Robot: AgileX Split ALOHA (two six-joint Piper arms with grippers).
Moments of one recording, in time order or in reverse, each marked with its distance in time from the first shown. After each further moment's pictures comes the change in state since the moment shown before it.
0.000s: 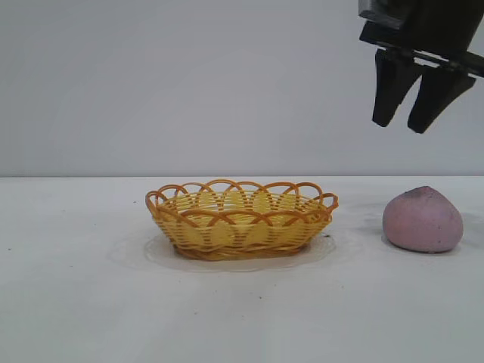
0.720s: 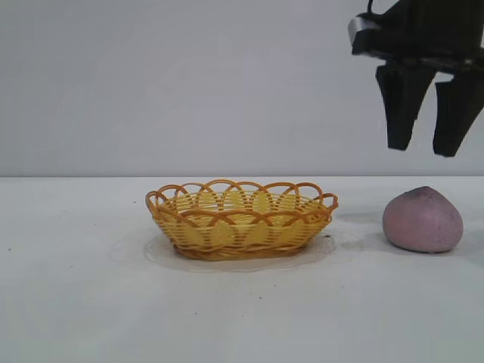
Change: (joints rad) left arm 0.000 0.000 0.000 -0.001 0.000 0.002; right arm 0.107 0.047 0.008 -0.159 0.166 0.316
